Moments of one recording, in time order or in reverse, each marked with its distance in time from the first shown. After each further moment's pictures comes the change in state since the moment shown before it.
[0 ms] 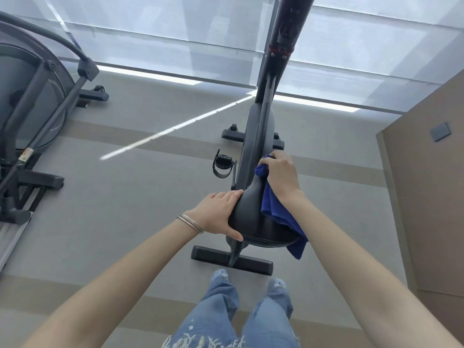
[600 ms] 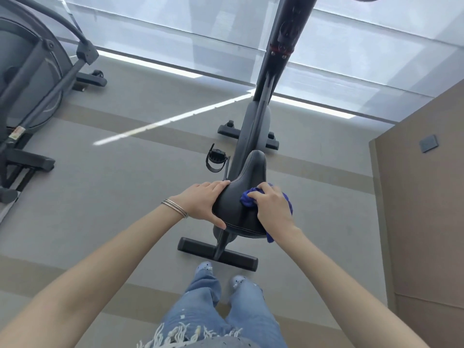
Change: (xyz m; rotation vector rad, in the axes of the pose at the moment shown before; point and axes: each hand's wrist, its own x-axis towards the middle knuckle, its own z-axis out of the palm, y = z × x) left_hand -0.003 0.004 -0.002 -0.054 -0.031 -0.058; right_hand -0.092 0.009 -0.002 -0.150 -0.156 -0.128
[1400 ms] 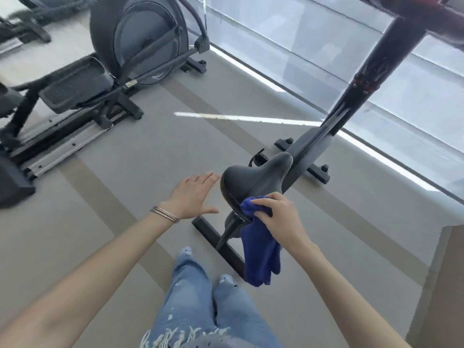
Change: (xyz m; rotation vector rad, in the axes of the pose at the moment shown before) left_hand -0.087 0.091 0.060 0.038 0.329 -0.638; right_hand -0.044 0.050 -0.032 0.415 -0.193 -0.409
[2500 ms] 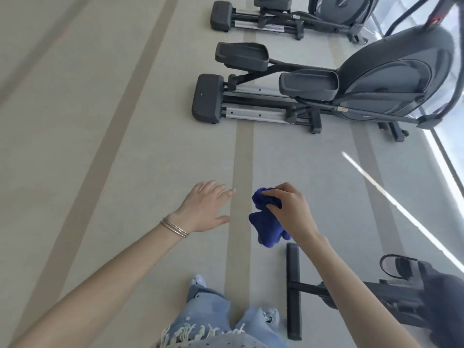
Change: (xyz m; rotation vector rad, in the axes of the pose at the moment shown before) left_hand -0.436 -0.179 0.095 -0.172 0.139 -0.774; right_hand -0.046 -0.342 0.276 -0.171 -0.562 -0.625
